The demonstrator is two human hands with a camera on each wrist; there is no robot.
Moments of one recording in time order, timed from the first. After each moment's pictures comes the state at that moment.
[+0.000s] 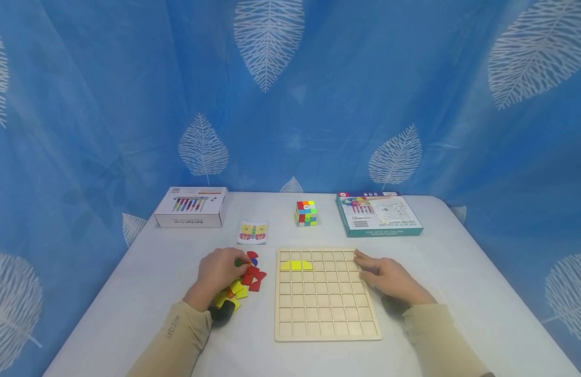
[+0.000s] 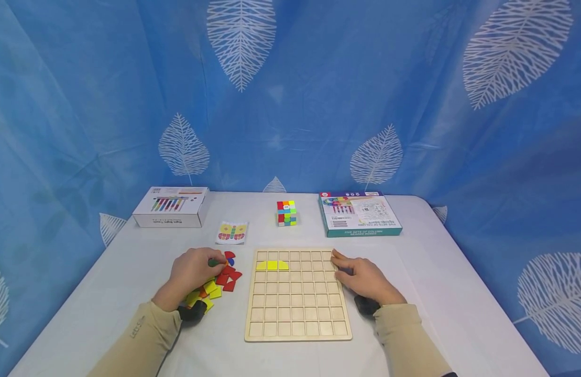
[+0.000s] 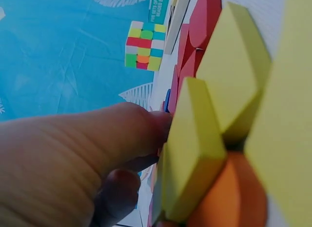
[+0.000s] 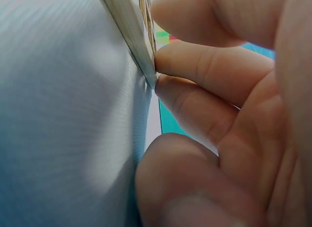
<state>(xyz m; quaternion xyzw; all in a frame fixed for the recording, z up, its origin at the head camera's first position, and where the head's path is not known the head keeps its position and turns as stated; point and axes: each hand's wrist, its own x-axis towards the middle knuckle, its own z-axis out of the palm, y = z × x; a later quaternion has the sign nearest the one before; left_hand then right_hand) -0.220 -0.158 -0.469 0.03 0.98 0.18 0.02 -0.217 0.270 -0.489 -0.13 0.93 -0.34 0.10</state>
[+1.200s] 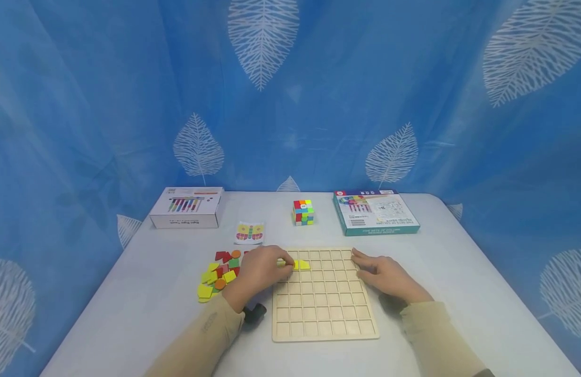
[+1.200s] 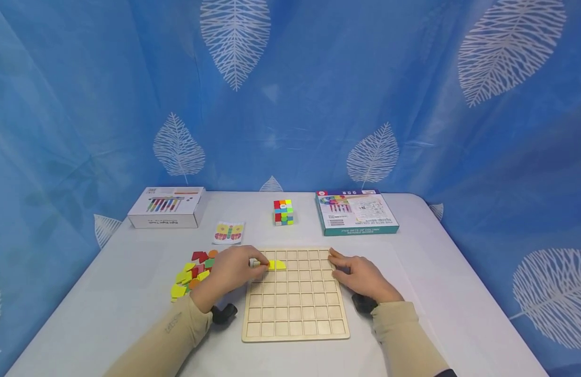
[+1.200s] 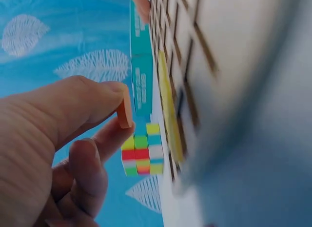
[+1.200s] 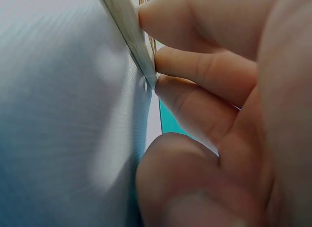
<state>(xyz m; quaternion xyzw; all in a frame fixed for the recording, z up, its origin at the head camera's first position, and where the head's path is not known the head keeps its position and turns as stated) -0.217 -0.069 -0.453 0.18 0.96 0.22 -0.02 -0.218 0.271 -0.491 -0.14 0.93 -0.32 0.09</state>
